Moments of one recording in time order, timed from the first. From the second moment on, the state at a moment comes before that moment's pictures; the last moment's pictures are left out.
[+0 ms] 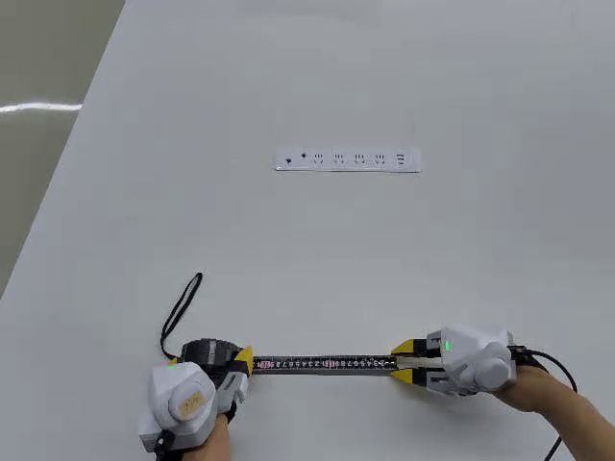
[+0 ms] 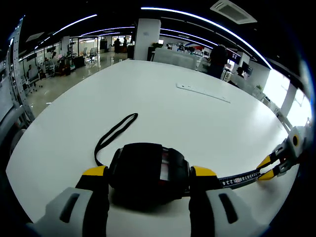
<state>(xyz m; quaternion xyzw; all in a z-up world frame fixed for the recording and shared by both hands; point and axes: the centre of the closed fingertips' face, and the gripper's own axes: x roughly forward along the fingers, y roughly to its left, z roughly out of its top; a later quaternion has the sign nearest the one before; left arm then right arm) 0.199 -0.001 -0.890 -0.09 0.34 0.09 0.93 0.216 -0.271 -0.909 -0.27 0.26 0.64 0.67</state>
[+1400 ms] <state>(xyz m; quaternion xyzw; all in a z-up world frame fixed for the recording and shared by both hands) 0.198 0.001 -0.891 -0.10 0.34 0.08 0.93 0.216 -0.248 -0.906 -0.27 0.25 0.65 0.67</state>
